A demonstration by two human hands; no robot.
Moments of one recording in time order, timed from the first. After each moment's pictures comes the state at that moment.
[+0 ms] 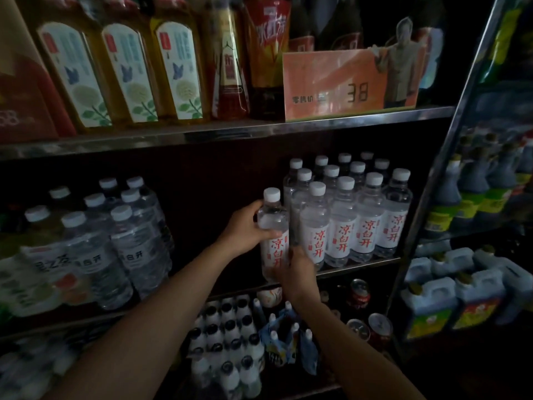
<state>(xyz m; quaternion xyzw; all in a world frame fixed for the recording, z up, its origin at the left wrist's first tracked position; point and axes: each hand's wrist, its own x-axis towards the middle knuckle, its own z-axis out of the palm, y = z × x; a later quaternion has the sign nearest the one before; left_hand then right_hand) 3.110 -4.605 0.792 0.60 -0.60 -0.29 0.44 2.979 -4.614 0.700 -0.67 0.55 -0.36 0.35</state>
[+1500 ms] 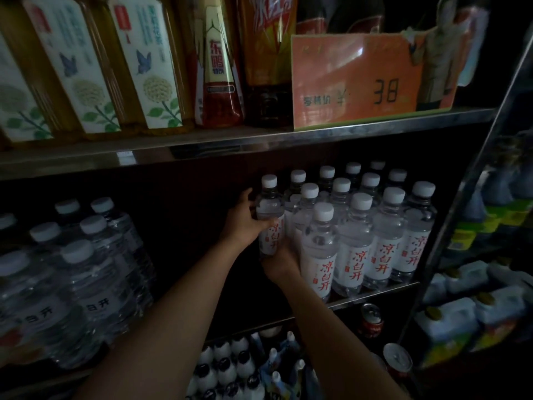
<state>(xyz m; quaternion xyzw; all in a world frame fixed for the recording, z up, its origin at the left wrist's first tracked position) 3.136 -4.712 0.782 0.64 -0.54 -0.22 0.49 3.042 -4.712 0.708 -0.68 0.57 -0.30 0.34</state>
